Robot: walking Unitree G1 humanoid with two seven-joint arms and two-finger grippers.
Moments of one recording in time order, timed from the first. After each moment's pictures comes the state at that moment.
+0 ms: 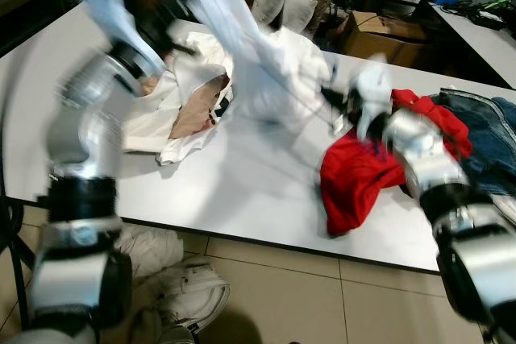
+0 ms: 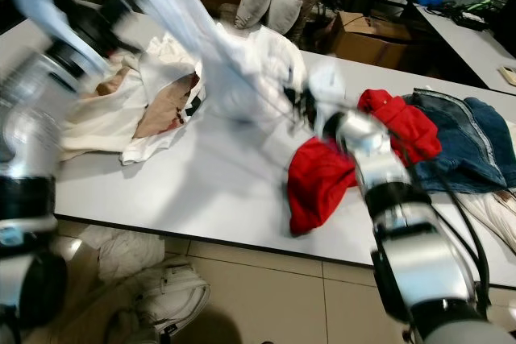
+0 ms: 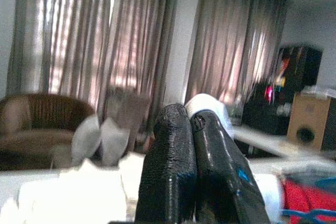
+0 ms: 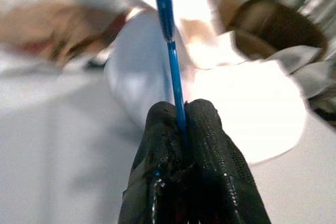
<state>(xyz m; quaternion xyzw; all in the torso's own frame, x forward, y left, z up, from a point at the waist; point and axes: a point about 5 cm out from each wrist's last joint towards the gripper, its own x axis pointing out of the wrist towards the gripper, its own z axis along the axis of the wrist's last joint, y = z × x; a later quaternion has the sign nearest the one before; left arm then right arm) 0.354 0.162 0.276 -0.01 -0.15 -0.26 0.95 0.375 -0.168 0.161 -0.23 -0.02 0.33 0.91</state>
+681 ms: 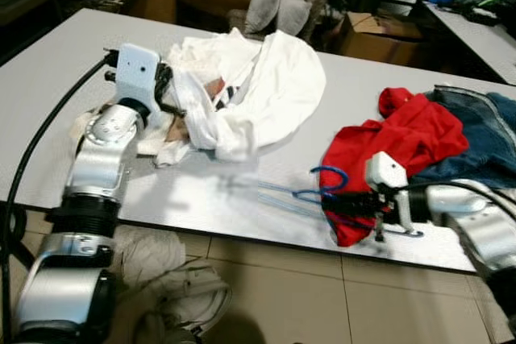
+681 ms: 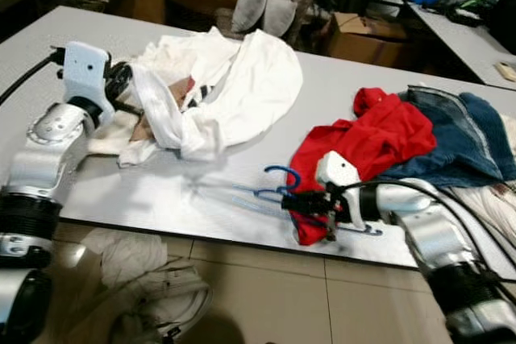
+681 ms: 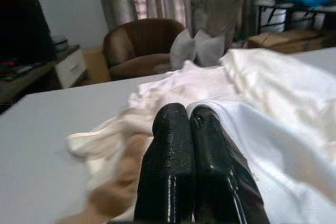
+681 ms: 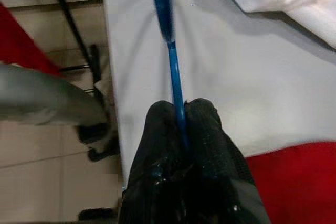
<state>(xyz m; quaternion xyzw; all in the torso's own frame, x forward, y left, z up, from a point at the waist) 0.373 0.215 0.212 0.15 -0.03 -0.08 0.98 0.280 -0.197 0.134 -0.20 0.13 0.59 0.77</state>
